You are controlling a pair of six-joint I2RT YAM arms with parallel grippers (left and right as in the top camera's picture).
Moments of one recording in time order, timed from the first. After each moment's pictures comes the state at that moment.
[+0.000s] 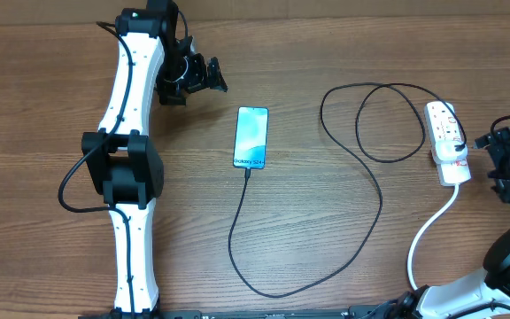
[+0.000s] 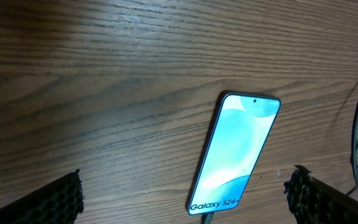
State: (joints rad) left arm -0.09 2.50 2.49 -1.46 0.36 -0.26; right arm -0.67 1.81 1.27 -0.78 -0.15 0.52
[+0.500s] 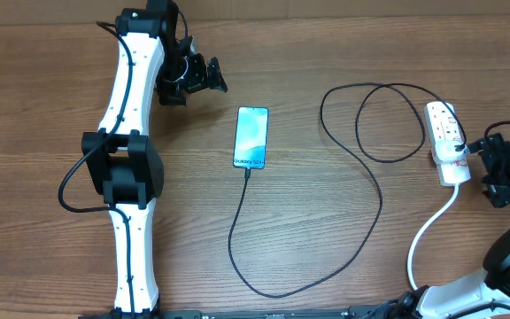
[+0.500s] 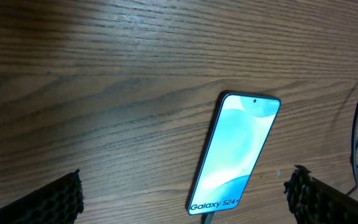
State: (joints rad) left arm -0.09 2.50 2.49 -1.46 0.36 -0.26; right arm -0.67 1.81 1.20 -0.73 -0.19 0.52
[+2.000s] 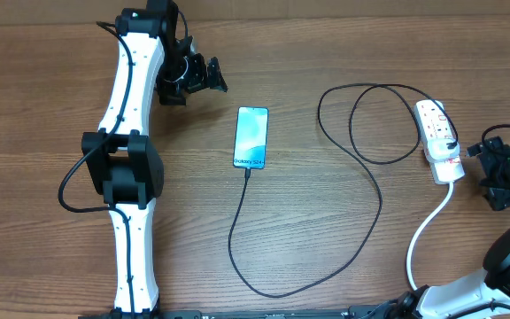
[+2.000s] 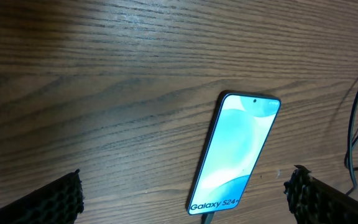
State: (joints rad) left arm -0.09 2.50 2.49 -1.46 0.36 -0.26; right arm -0.67 1.81 1.16 -0.70 -0.13 0.55
